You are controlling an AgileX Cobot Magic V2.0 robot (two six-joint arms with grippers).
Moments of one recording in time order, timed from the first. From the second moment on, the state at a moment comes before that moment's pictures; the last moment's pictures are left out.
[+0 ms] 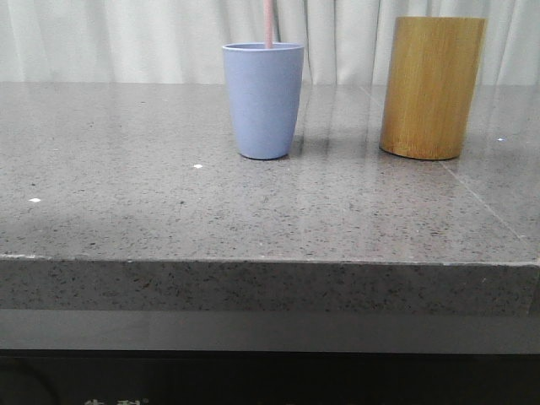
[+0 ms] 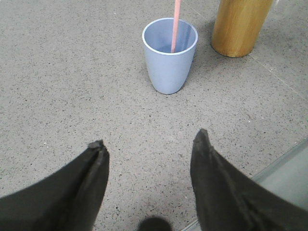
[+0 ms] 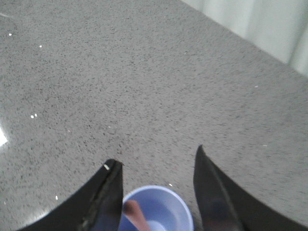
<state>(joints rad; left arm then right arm) -0.54 0.92 -1.07 -0.06 0.78 0.11 0.42 1.70 -1.88 0.39 0.80 -0.47</state>
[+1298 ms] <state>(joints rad) -0.54 0.92 -1.07 -0.06 0.80 0.11 0.42 0.66 -0.87 0.14 0.82 -0.08</state>
